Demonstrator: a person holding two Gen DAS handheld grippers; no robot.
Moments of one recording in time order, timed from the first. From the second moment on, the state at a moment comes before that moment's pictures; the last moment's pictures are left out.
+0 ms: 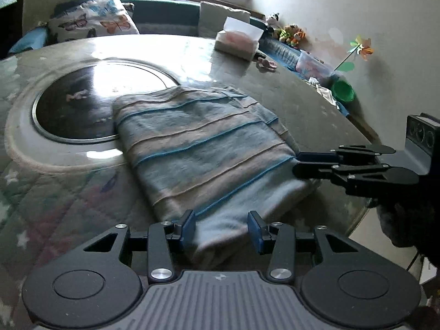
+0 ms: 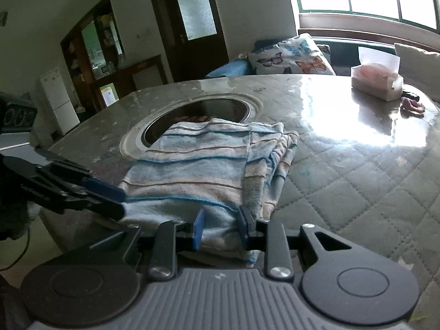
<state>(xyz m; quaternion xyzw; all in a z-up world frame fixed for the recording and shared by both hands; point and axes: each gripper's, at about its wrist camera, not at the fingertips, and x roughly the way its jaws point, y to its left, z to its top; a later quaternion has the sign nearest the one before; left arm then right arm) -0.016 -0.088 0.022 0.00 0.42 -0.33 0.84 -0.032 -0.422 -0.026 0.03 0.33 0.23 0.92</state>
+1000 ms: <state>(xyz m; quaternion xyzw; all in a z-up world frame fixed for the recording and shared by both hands) -0.054 -0.076 0.017 0.07 0.40 -0.28 0.87 -0.048 -0.414 -0.023 -0.01 0.33 0.22 0.92</state>
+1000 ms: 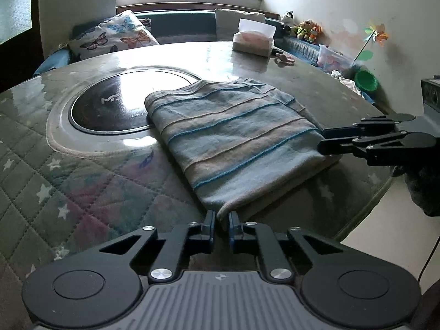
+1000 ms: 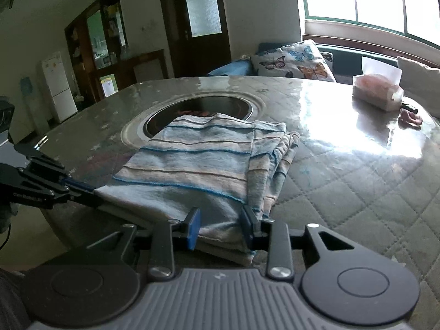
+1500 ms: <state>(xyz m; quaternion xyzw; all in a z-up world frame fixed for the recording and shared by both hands) -0.053 -0.078 0.048 0.08 0.35 -0.30 0.88 -0.055 -0.380 -0.003 -0.06 0.29 0.27 0.92</state>
